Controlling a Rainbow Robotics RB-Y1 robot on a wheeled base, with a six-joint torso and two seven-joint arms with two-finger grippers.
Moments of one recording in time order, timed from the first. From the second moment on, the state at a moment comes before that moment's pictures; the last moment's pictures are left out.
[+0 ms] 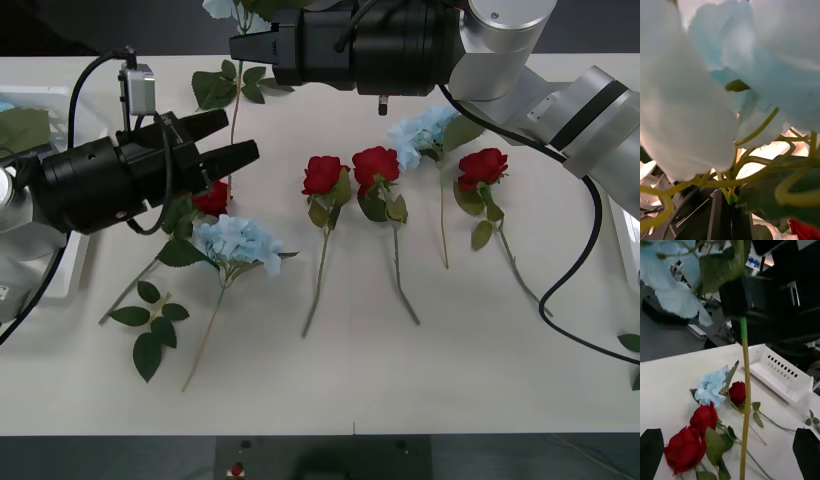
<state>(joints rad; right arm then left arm) -1.08 -0.58 0.69 -1.27 -2.24 0.72 2.27 -0.32 0.54 -0.06 -1.63 1.96 0.85 -2.64</state>
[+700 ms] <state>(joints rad) -1.08 -0.58 0.69 -1.28 -2.25 0.72 2.27 -0.35 0.48 -0.06 -1.62 1.80 0.82 -2.64</state>
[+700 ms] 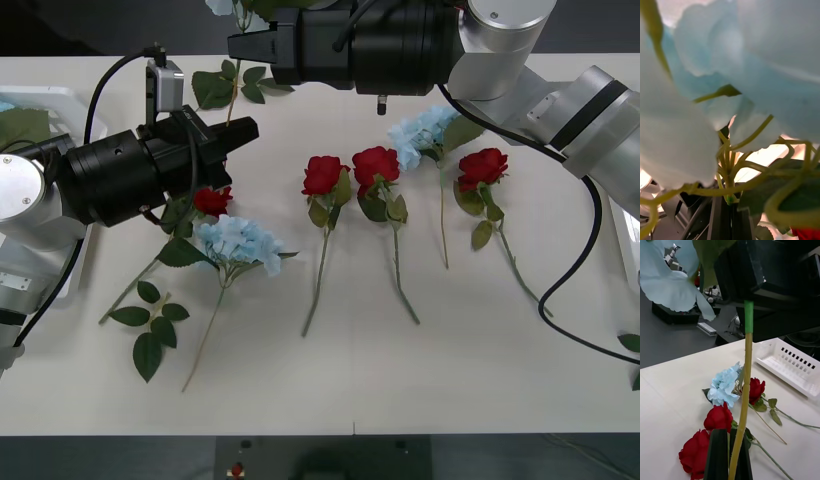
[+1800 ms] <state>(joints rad) -1.16 -0.97 1.07 -1.41 -2.20 0.75 2.18 -0.35 0.60 0.42 -1.62 1.40 1.25 -2.09</state>
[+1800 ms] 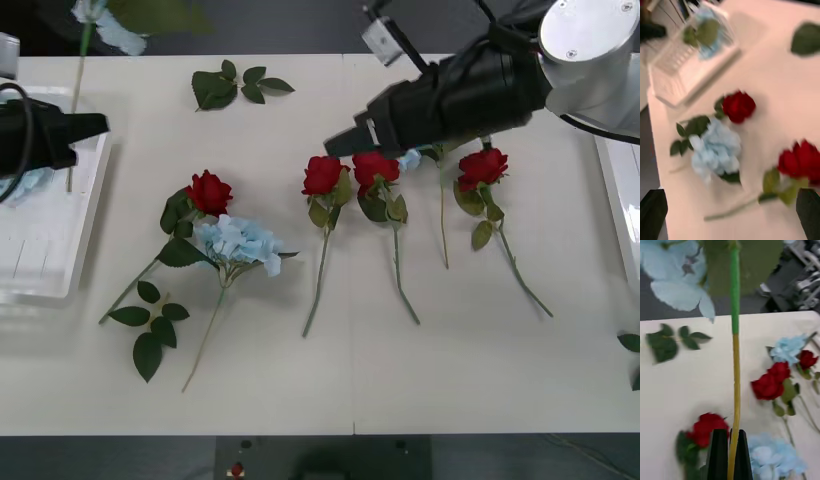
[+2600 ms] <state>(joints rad) -1.22 -0.99 1.21 -1.11 -1.53 1.09 1.63 -0.13 0.60 0.48 -1.62 0.55 0.85 -1.91</state>
